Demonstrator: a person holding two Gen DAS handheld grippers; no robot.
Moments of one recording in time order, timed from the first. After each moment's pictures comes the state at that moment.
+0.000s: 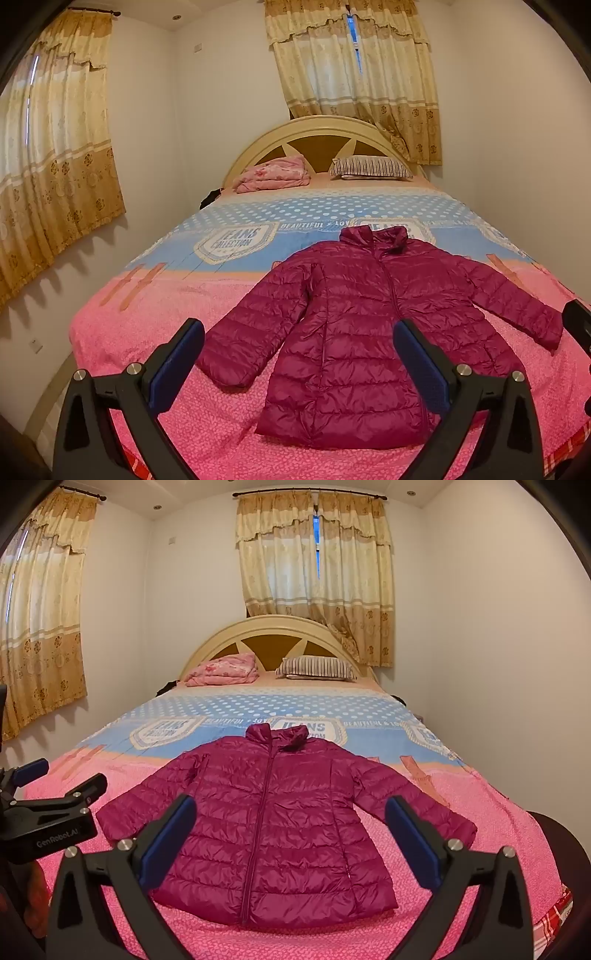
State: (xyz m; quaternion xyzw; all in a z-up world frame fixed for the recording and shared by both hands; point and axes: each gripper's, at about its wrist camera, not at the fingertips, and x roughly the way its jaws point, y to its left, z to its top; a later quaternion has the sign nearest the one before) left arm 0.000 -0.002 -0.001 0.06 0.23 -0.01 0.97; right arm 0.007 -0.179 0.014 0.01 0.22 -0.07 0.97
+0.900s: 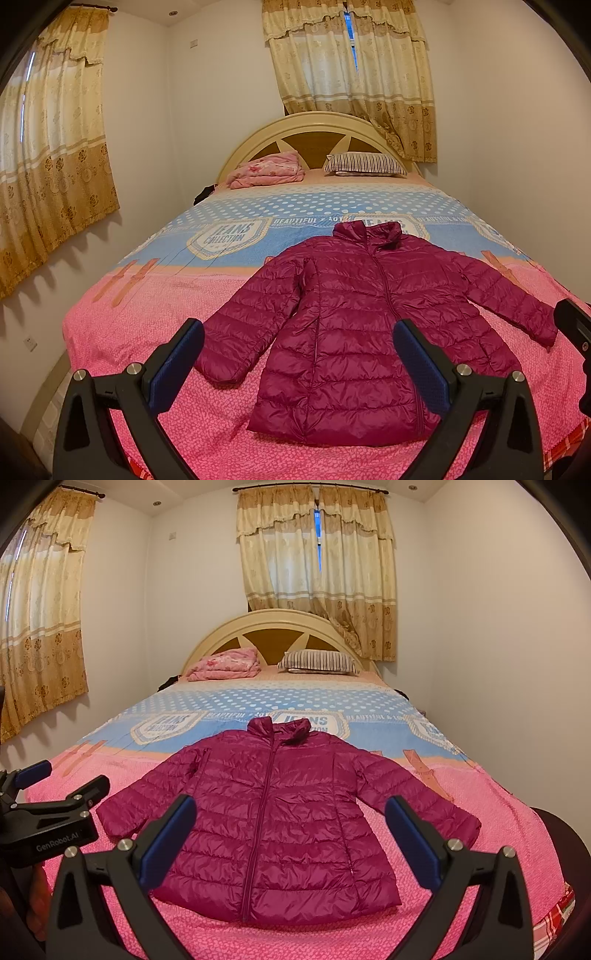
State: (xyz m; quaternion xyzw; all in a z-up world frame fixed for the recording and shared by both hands) left arm 0.002 0.000 -0.006 0.05 0.25 -0.03 0.97; right arm 0.012 -0.175 0.002 0.01 0.23 -0.07 0.97
